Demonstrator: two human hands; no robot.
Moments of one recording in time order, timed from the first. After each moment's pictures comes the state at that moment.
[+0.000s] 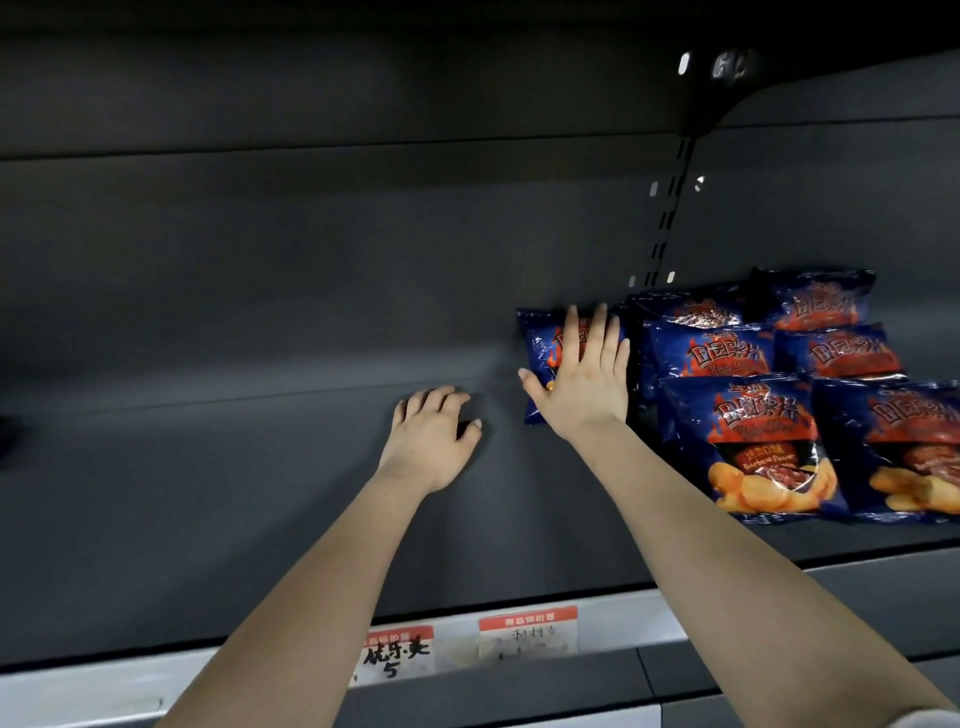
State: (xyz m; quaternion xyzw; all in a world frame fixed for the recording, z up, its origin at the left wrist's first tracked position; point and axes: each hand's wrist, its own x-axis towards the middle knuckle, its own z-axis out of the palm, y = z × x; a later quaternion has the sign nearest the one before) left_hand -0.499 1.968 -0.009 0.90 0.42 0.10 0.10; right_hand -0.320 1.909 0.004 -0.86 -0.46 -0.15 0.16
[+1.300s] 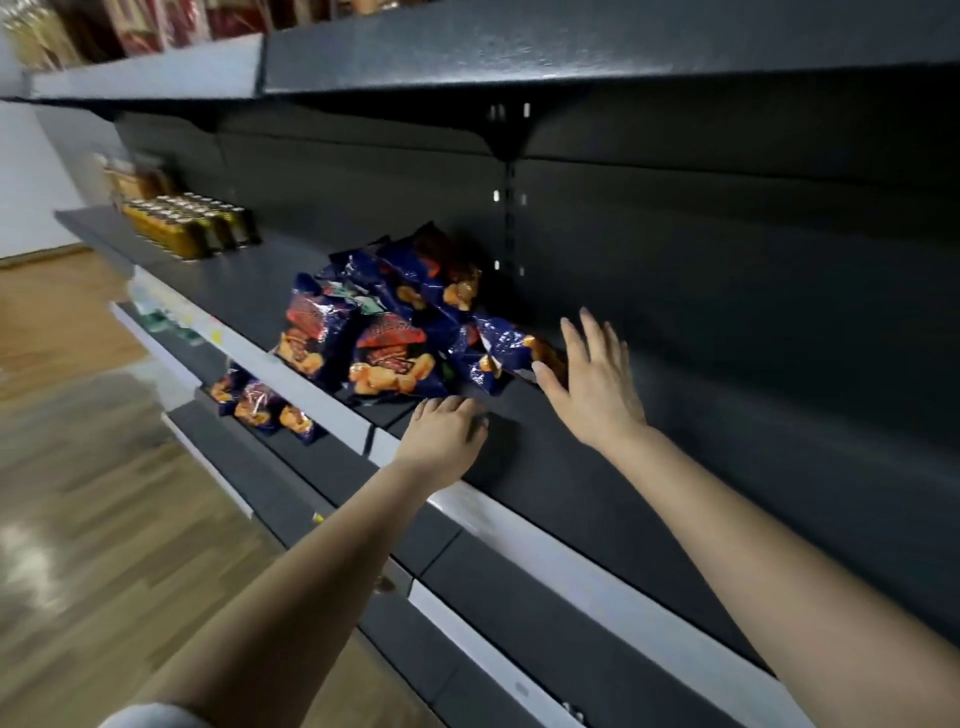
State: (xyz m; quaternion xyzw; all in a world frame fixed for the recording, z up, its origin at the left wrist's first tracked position) left_hand -1.020 2.034 0.014 0.70 0.69 0.15 0.05; right_hand -0.837 2.085 0.052 -0.54 -0.80 0.00 0.25
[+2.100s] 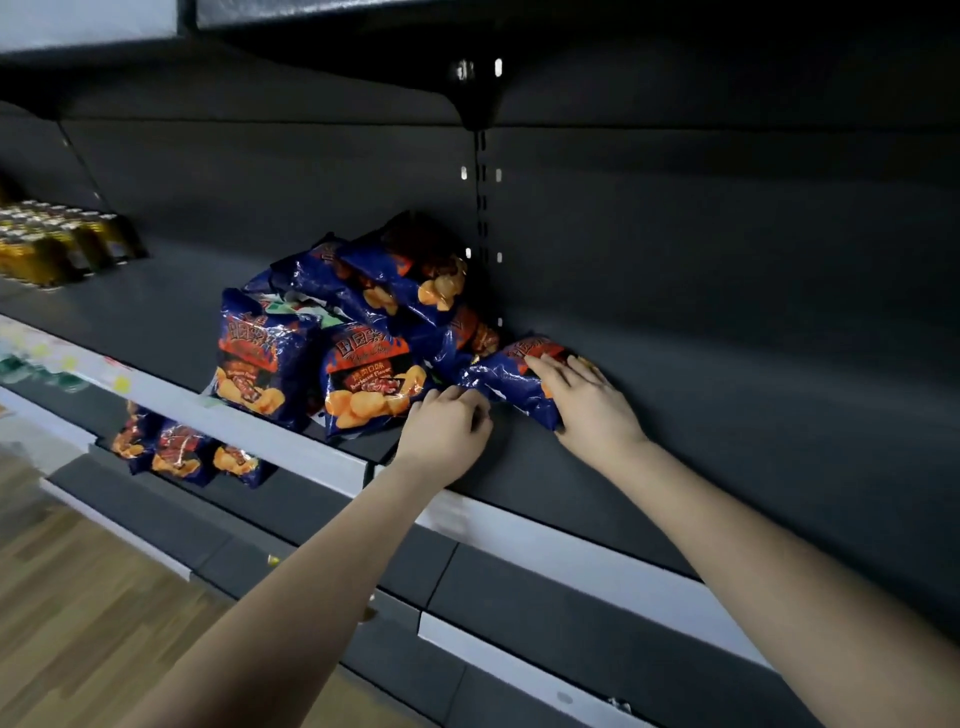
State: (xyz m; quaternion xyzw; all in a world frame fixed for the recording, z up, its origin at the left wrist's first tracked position) left_hand -1.054 2.089 0.000 0.76 0.62 0.19 0.05; right_hand -0.868 2.100 0.009 -0.57 -0.81 -0.06 0.13
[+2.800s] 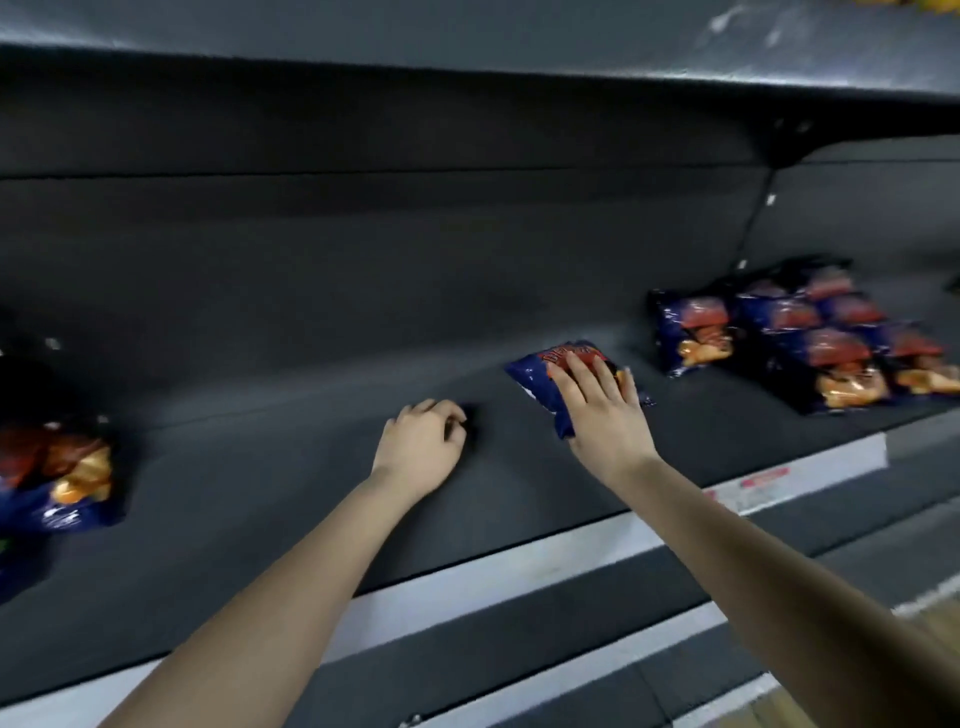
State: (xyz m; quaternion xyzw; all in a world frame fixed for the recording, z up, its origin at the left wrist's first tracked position) left_hand -0.784 2.047 0.015 0.91 0.33 0.18 0.16; right_hand -0.614 1.908 0.027 -0.85 -0.50 -0.18 0.02
